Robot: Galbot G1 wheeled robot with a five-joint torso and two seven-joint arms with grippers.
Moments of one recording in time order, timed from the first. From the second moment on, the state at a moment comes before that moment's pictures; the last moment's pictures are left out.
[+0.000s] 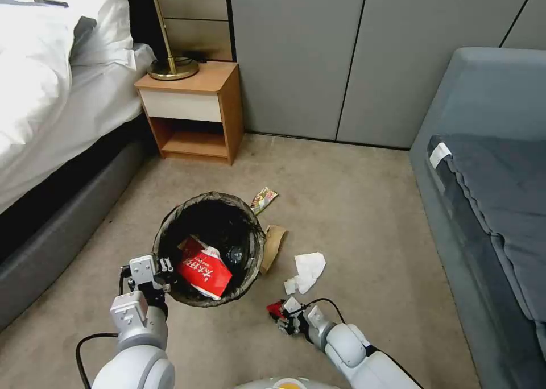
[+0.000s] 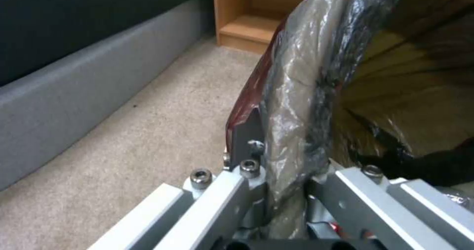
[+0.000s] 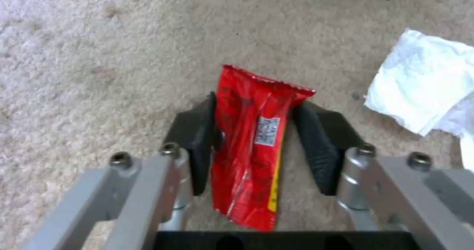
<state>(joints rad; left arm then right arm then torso) 1.73 -1.47 -0.55 -2.29 -0.20 0.33 -0.36 -1.12 1.33 -0.07 1.16 0.00 -0.17 -0.29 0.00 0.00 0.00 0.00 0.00</state>
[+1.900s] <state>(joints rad) 1.72 -1.45 -0.54 -2.25 -0.21 0.34 -0.36 -1.09 1.19 0.02 2.08 0.35 0.09 -0.19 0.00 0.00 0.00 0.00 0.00</state>
